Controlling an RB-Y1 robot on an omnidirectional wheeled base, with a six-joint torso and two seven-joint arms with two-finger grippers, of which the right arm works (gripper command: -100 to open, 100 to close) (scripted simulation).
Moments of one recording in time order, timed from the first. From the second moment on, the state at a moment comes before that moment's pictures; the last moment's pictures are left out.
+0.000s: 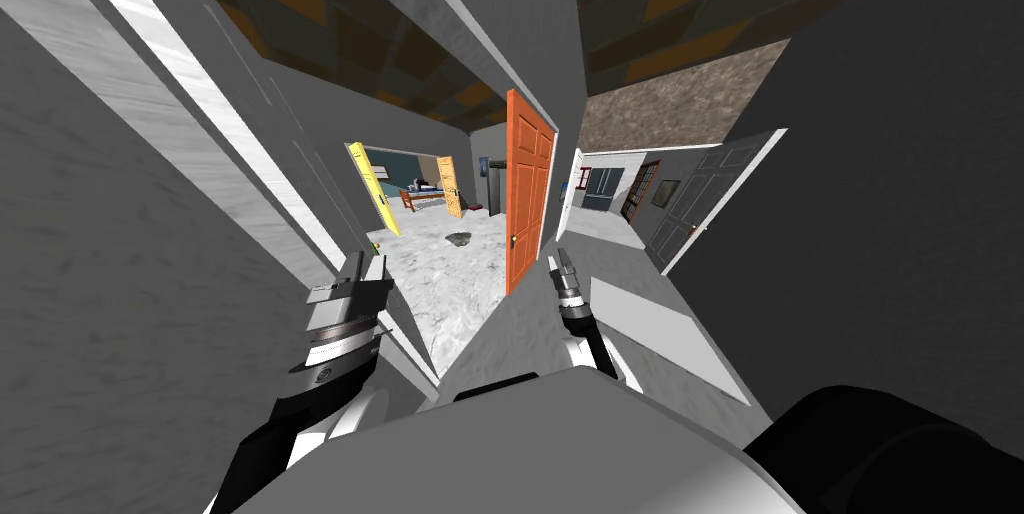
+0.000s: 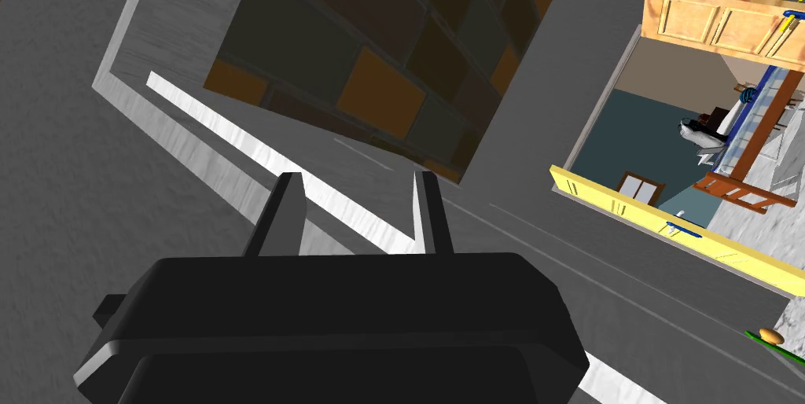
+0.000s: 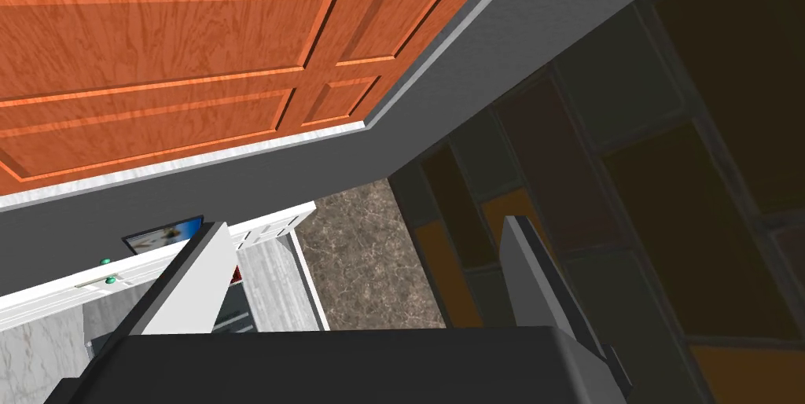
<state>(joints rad) 0.42 -0.09 0.06 -2.00 0.02 -0.58 -0.05</state>
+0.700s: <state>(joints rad) 0.37 -0.12 0.11 -1.86 0.00 -0.61 -0.05</state>
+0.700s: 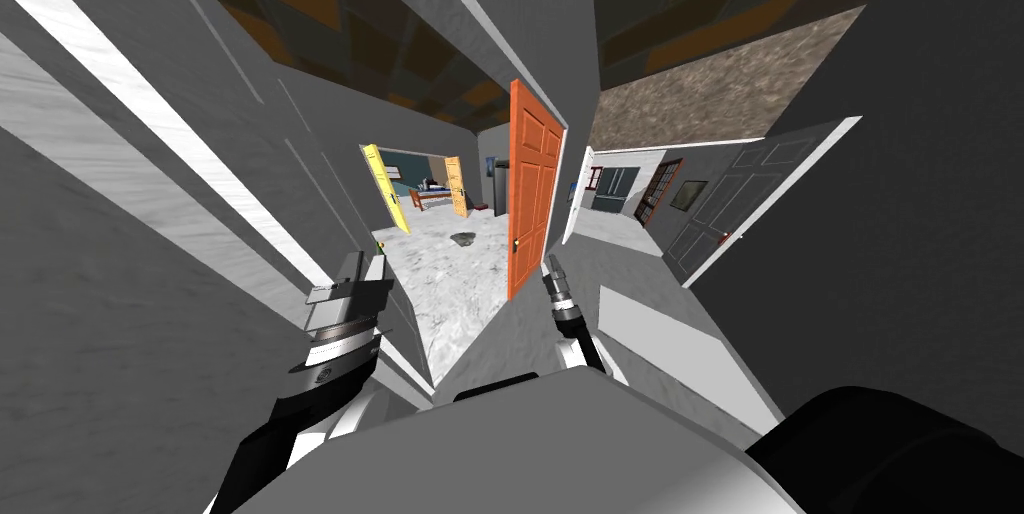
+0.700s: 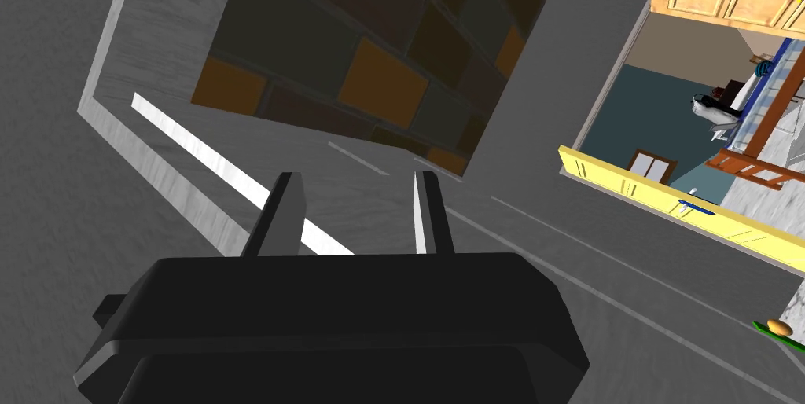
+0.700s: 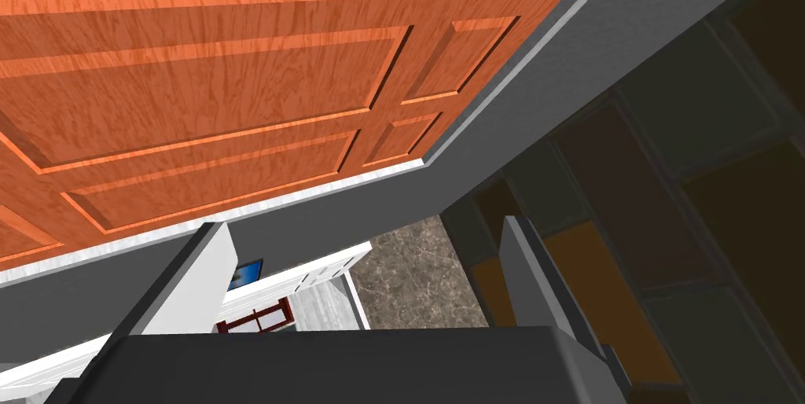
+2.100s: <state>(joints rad) 0.26 -0.16 0.22 -1.54 -0.05 -0.67 -0.07</state>
